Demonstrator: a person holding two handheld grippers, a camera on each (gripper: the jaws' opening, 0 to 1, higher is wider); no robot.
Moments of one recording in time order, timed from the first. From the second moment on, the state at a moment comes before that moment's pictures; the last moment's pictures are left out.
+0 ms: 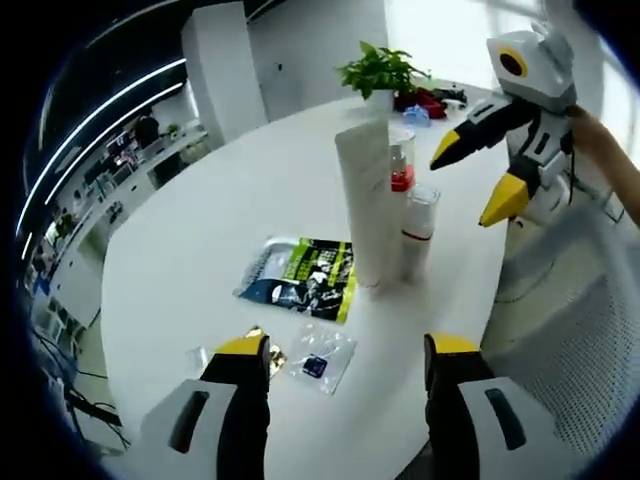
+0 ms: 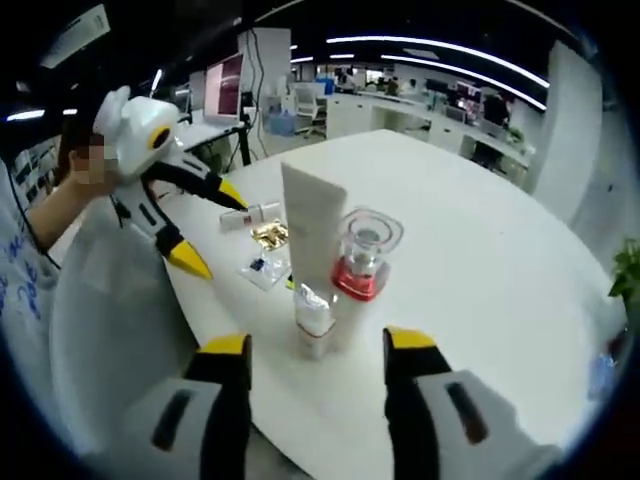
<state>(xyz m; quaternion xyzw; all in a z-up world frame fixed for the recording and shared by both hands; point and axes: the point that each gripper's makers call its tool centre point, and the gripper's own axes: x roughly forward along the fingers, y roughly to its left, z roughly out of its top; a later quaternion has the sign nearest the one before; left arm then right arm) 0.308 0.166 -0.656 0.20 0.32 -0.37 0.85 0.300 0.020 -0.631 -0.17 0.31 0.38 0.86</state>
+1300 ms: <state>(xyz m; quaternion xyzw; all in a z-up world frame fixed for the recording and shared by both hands) 0.296 0.230 -0.628 0.20 0.32 -0.33 0.87 0.293 0.028 -0.606 -0.18 0.28 0.36 0.87</state>
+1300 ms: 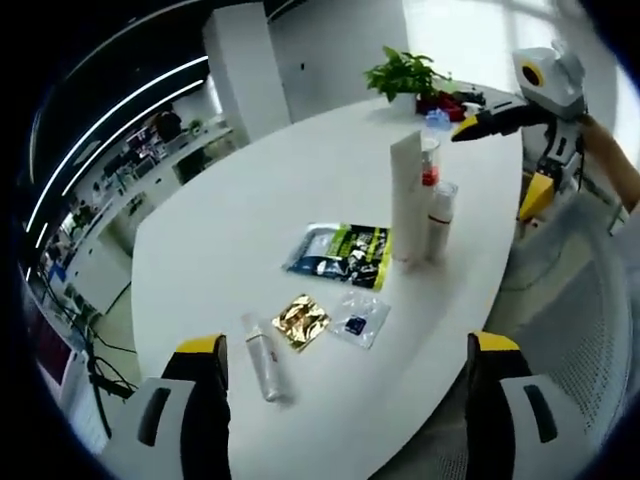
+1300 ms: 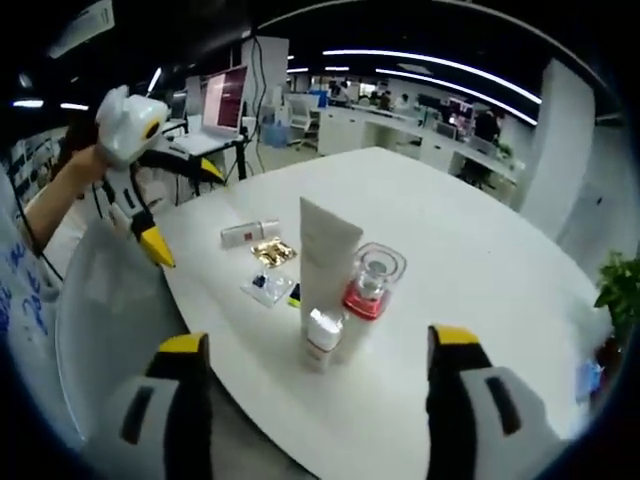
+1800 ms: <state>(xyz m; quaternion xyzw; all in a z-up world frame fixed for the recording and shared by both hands) 0.296 0.243 -0.628 0.20 0.33 -0.32 0.87 0.292 0.030 -0.601 -0.18 0.28 0.36 0.87</state>
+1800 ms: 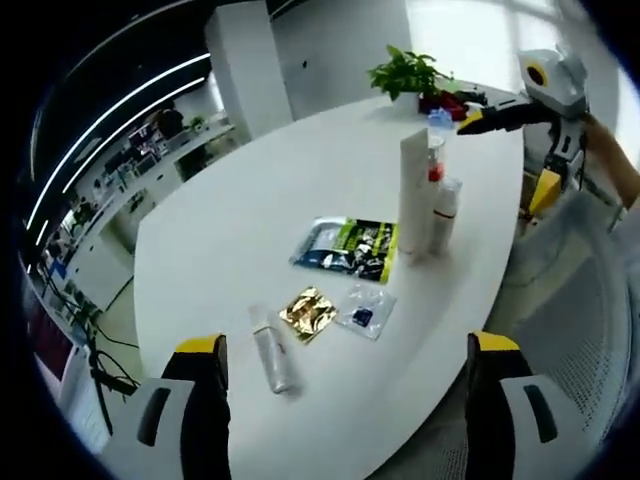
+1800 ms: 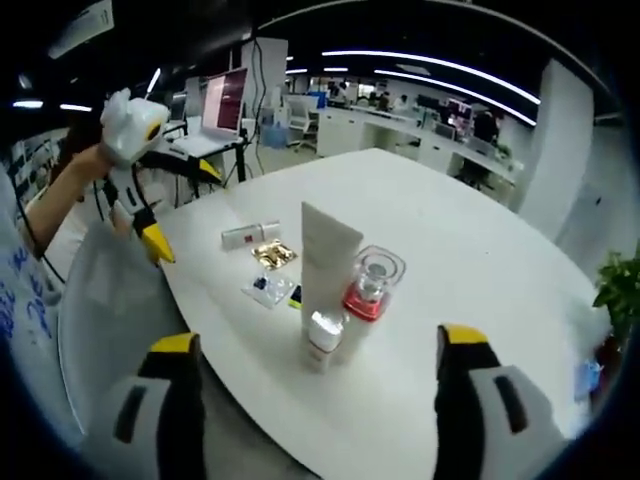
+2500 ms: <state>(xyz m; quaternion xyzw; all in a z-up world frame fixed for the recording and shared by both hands) 0.303 0.260 -0.647 0.20 0.36 -0.31 0.85 0.289 0.035 -0.600 -0.19 0.28 0.37 0.87</state>
